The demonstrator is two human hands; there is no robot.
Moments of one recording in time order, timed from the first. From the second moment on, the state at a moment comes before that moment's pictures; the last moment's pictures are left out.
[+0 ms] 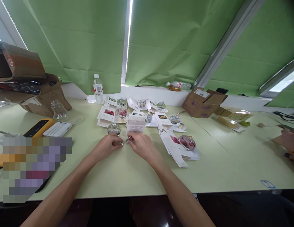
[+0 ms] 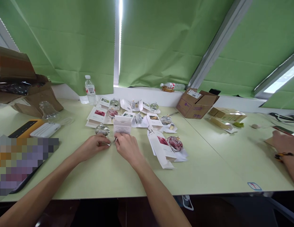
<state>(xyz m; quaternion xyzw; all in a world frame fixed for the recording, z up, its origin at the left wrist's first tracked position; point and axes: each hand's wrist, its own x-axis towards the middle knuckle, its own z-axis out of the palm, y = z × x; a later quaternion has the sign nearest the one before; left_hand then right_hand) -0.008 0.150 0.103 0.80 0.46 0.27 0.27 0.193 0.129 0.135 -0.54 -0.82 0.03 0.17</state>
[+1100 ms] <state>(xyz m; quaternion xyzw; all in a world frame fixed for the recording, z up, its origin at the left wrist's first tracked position) -0.009 0.143 0.125 0.70 0.42 0.31 0.49 0.189 0.126 0.137 -0.44 -0.85 0.10 0.27</state>
